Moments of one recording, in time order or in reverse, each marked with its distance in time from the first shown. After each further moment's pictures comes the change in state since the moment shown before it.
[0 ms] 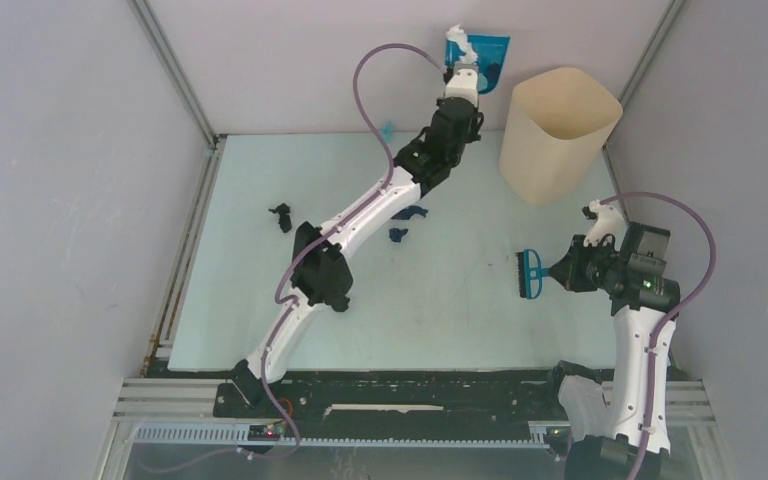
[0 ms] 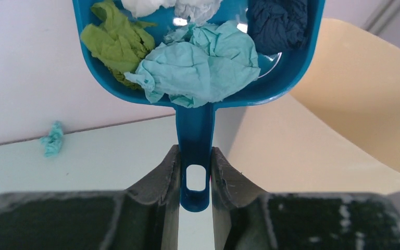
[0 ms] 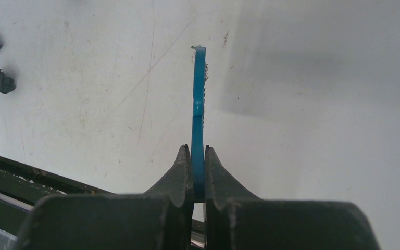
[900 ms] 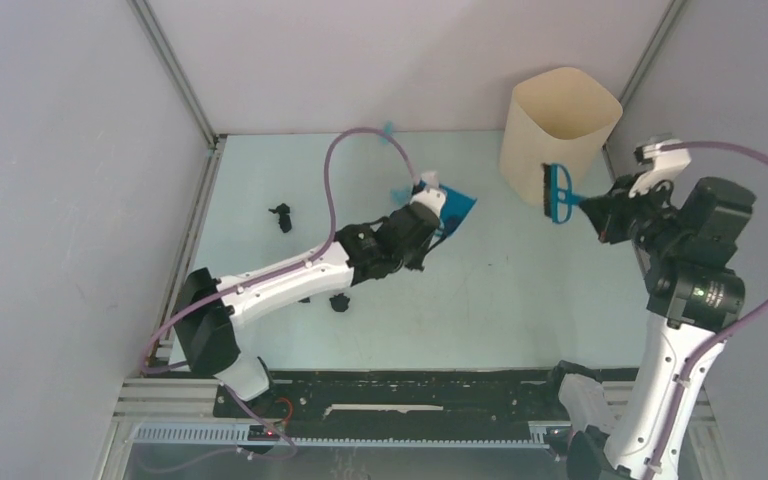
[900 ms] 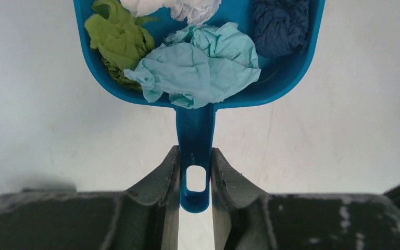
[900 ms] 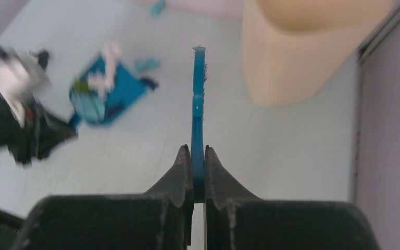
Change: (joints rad) left arm -0.178 -0.838 -1.138 -0.357 0.084 -0.141; right arm -0.013 0.058 0.535 -0.058 -0.075 0.006
